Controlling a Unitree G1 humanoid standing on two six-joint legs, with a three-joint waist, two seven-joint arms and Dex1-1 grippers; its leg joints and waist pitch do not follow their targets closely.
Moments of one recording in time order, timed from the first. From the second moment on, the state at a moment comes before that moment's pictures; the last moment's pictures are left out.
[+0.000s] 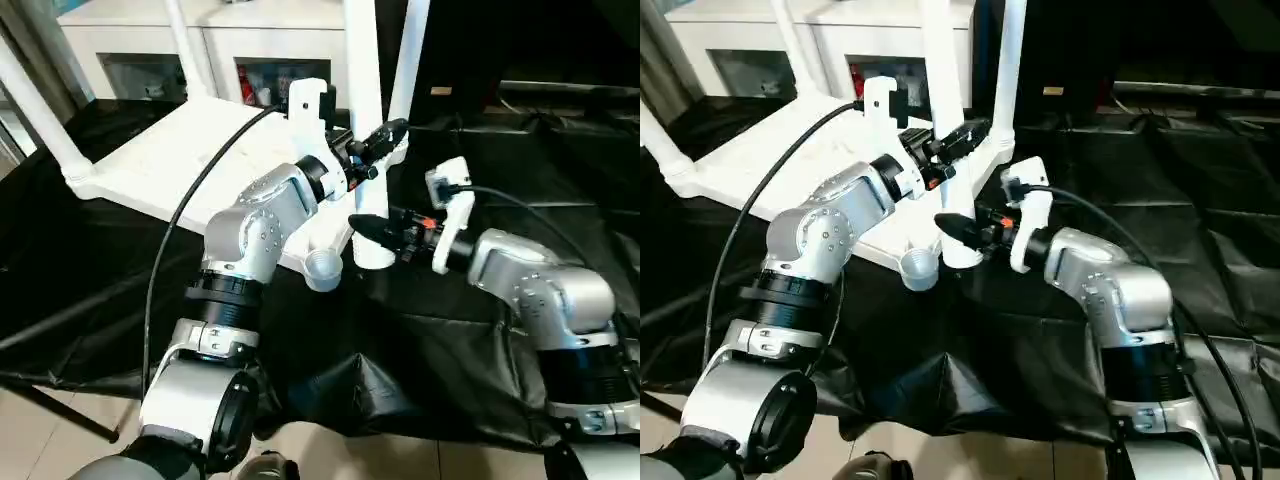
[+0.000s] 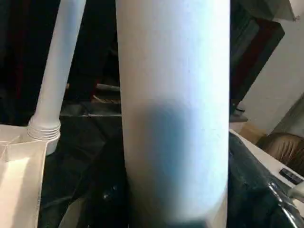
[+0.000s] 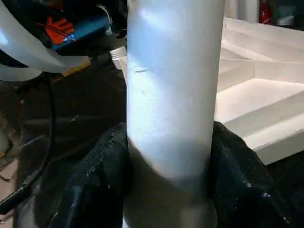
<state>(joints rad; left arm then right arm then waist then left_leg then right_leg) -0.88 -0.04 0.09 0.41 -0.46 0.50 -0.46 -0.54 -0.30 0.00 0.06 0.49 0.76 0.69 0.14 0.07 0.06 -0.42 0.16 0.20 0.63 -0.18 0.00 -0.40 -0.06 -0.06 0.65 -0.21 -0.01</state>
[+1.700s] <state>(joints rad) -0.88 -0.04 0.06 0.38 -0.52 0.56 -0.58 -0.59 -0.39 0.05 0.09 0.52 0.79 0.85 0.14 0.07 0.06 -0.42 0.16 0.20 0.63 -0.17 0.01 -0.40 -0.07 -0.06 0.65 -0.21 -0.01</state>
